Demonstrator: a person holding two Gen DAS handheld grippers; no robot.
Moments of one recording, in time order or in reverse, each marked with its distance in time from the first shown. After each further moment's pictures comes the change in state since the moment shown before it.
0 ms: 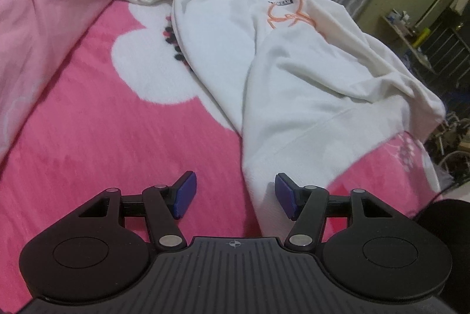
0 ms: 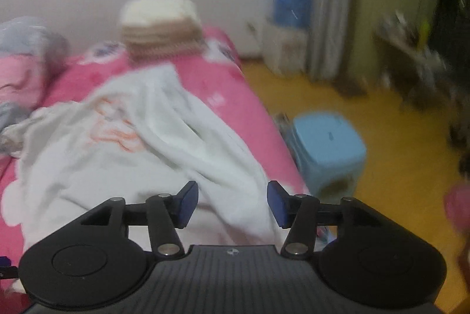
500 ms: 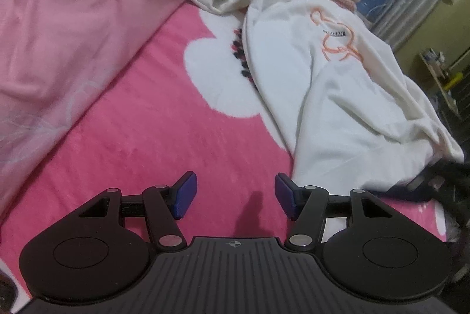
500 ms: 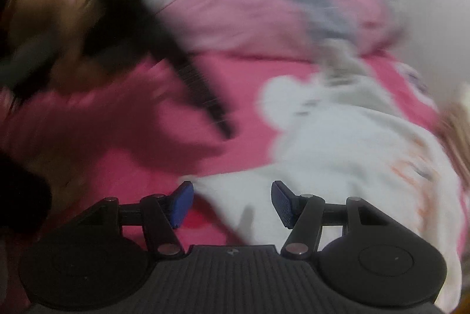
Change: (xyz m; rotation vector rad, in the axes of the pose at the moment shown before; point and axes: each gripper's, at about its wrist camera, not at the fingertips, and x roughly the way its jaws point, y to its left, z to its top) left arm -0.018 0.033 0.007 -0.186 -0.048 0.102; right arm -0.013 0.245 -0.108 -1.142 0.091 0.649
